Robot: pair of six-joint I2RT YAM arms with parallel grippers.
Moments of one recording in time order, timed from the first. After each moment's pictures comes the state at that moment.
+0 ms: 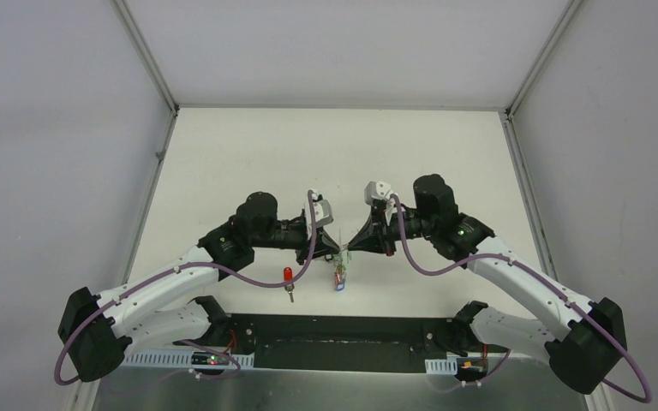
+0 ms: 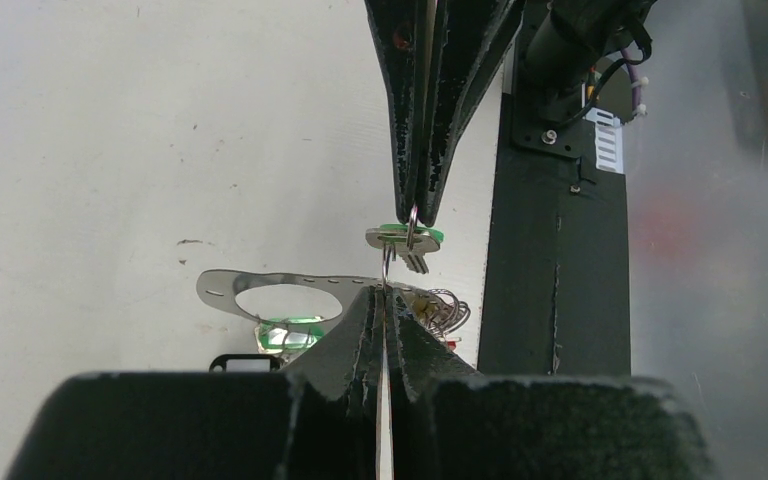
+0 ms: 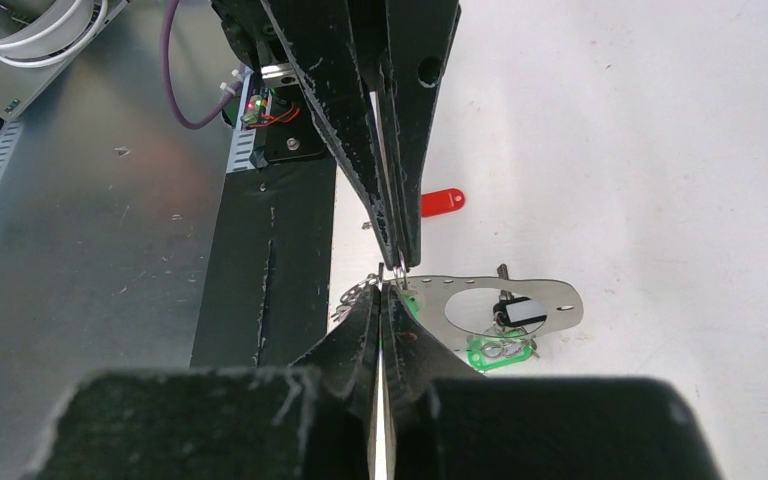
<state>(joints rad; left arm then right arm) -0.83 0.97 0.67 0.05 0.59 0.06 0.69 1.04 0.79 -0.18 -0.92 -0.15</state>
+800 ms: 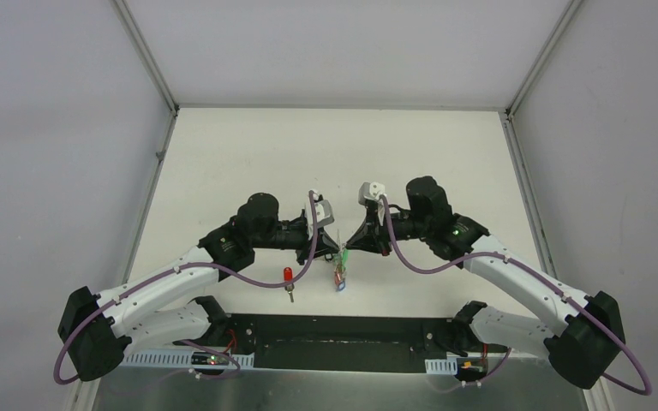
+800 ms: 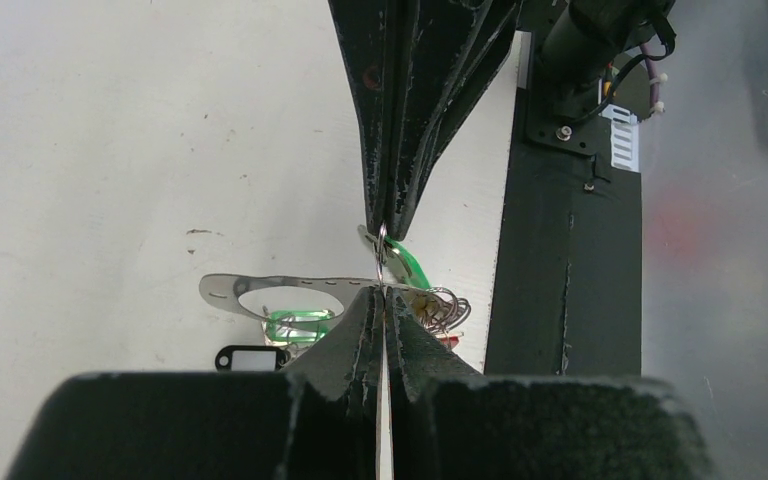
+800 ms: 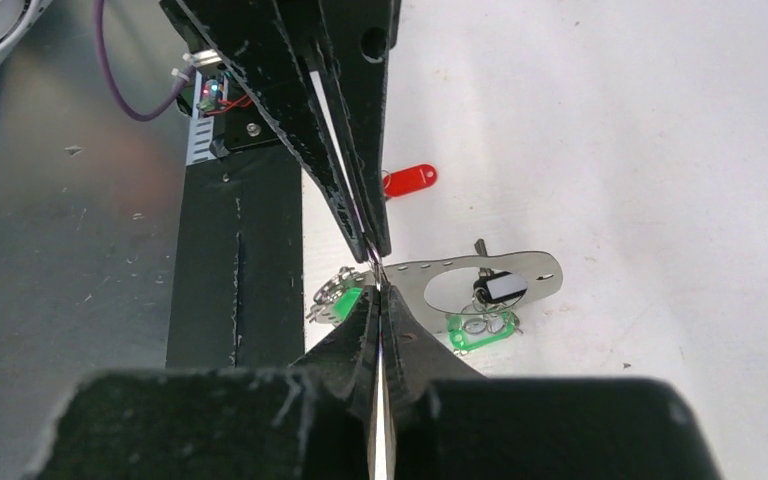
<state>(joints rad) -0.84 0.97 0.67 0.03 0.56 0.06 0.72 1.07 0.79 -0.20 -0.81 -0.15</state>
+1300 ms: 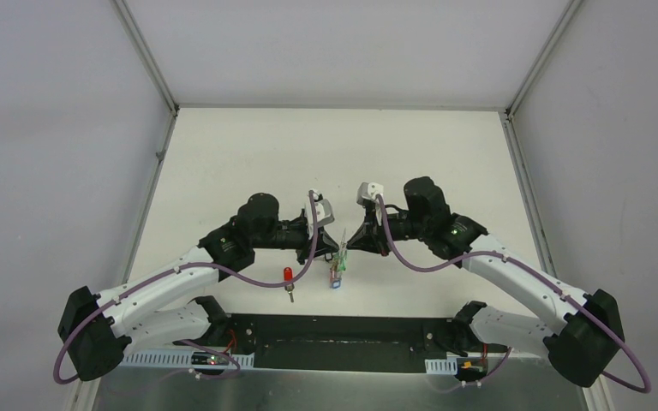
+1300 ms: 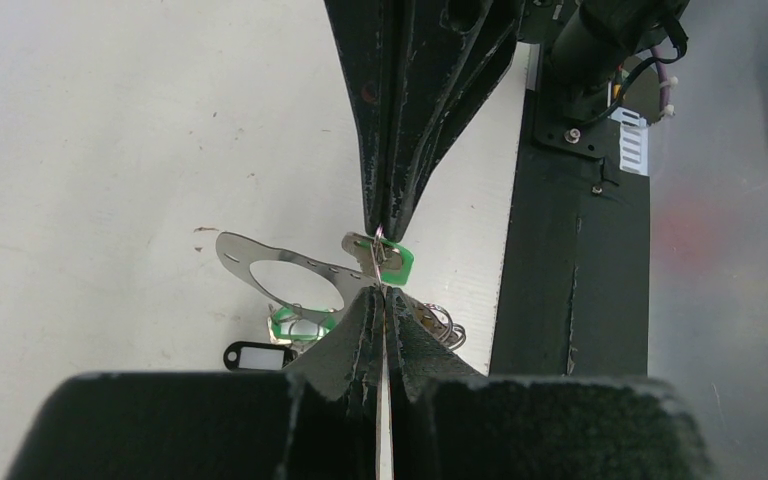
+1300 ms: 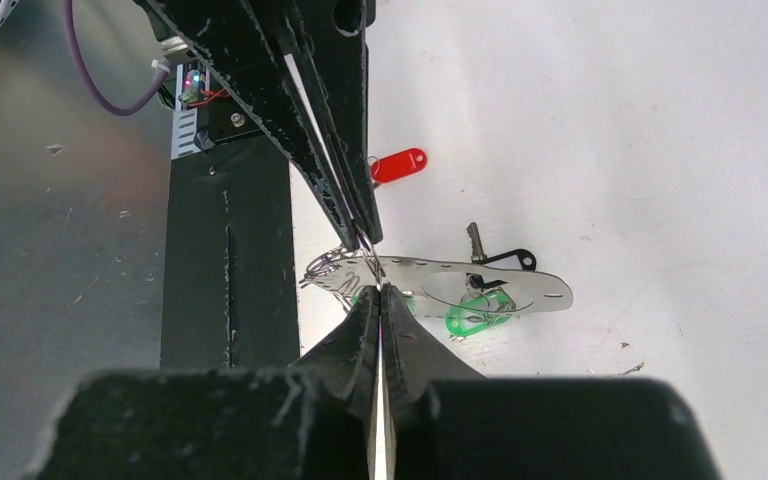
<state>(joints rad) -0.84 0.97 0.67 0.03 0.54 0.06 0.73 1.08 0.79 -0.23 -0.75 -0.15</state>
